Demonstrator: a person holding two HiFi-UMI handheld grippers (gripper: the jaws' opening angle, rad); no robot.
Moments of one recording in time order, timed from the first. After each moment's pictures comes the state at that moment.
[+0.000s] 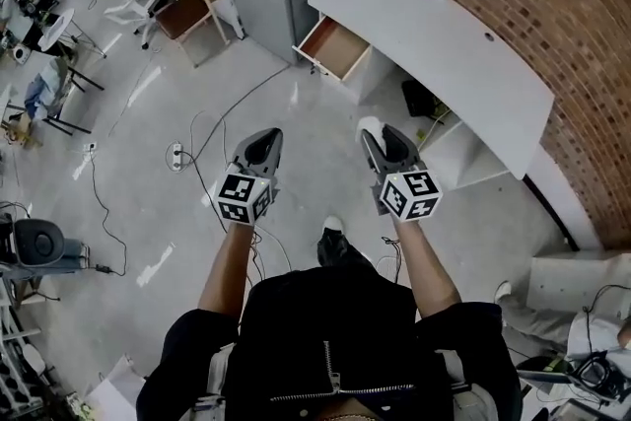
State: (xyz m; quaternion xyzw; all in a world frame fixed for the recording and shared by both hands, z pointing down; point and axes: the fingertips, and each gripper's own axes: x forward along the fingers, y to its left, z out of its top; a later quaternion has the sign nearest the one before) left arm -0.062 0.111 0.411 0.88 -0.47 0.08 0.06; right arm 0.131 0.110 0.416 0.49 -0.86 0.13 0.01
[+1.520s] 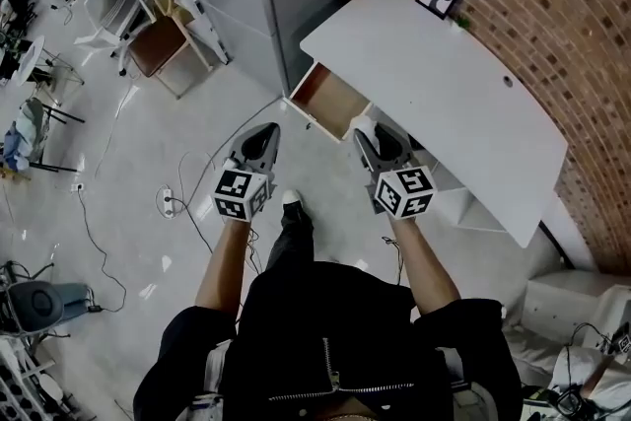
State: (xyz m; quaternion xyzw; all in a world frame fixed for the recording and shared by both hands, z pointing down) left arm -0.065 -0.228 0.425 0.89 -0.45 0.09 0.08; right arm 0.116 -0.216 0.438 0.49 -0.86 0.15 0.03
